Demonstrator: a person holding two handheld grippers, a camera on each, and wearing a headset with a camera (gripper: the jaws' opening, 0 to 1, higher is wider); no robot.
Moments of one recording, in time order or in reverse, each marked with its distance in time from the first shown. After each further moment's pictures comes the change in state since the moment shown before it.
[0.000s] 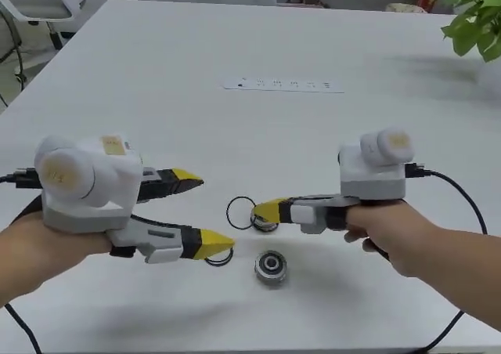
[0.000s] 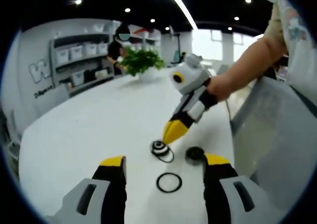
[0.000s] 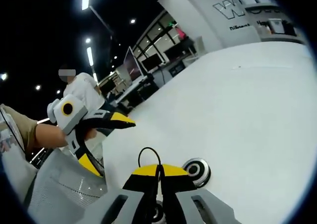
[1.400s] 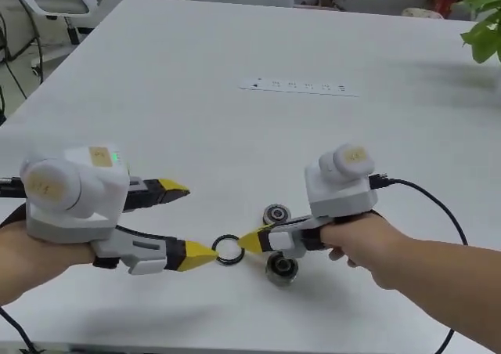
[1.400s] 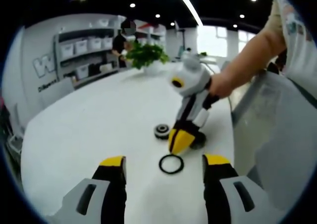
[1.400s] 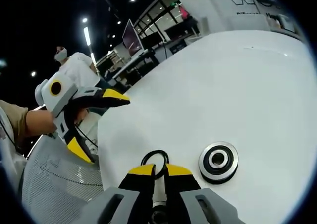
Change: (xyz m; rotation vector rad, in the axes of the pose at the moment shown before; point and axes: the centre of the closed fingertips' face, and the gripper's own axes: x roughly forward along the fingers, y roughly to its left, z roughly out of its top) left arm -0.018 0.005 -0.026 -0.024 0.044 0.031; right arm 0.034 0.003 -0.038 -0.025 0.187 -0.020
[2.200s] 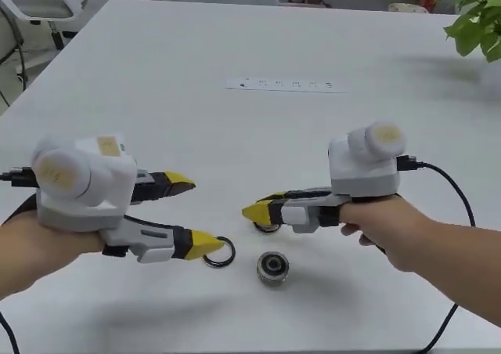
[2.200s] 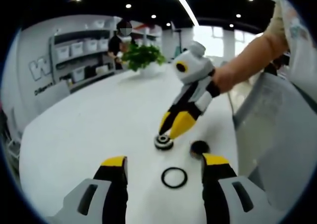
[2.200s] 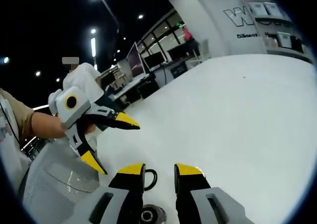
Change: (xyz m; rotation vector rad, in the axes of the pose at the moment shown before) left arm 0.023 0.004 0.021 0.022 -0.009 -0.031; right arm -0.047 -0.010 0.042 -0.084 -0.183 -0.041
